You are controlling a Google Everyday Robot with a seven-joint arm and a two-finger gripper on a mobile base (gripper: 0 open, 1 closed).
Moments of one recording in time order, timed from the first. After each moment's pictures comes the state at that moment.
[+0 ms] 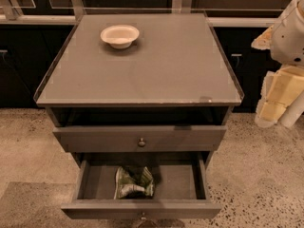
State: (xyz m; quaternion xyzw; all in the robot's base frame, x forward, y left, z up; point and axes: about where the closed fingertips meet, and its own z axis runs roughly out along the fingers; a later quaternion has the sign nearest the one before) arm 0.438 -0.217 0.976 -0.60 0.78 -0.03 0.16
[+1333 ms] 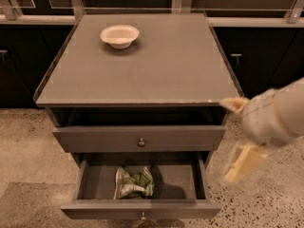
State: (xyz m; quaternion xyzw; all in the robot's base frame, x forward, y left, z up) arm 0.399 -0.172 0.860 -0.61 0.74 0.08 0.26
